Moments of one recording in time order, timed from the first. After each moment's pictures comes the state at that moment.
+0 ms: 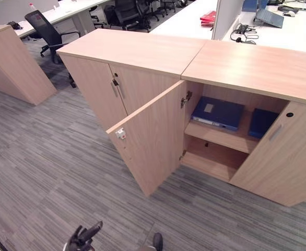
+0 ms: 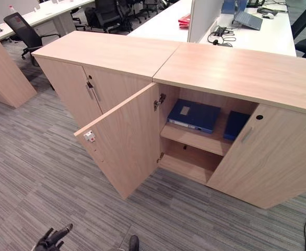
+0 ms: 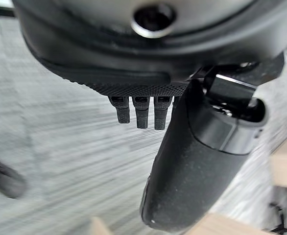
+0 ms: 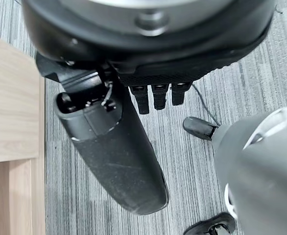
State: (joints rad) left arm 0.06 0.32 0.28 0.97 -0.71 -0.05 0.13; right arm 0.08 -0.24 -0.06 1.27 0.51 0.01 -0.08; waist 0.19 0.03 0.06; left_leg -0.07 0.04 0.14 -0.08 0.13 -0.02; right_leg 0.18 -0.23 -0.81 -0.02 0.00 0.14
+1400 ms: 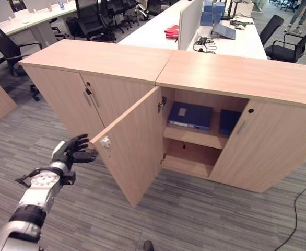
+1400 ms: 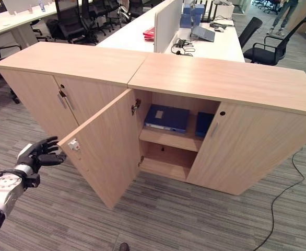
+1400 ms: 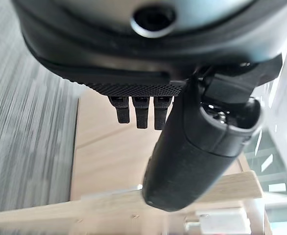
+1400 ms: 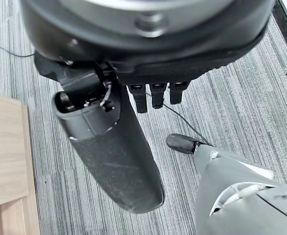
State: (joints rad) left arm -0.30 0.85 -0.24 0.59 -0.59 0.01 -0.12; right arm 0.08 -0.31 -0.04 1.35 0.50 0.05 0.02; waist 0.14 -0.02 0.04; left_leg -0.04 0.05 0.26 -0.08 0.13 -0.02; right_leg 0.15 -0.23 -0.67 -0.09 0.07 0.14
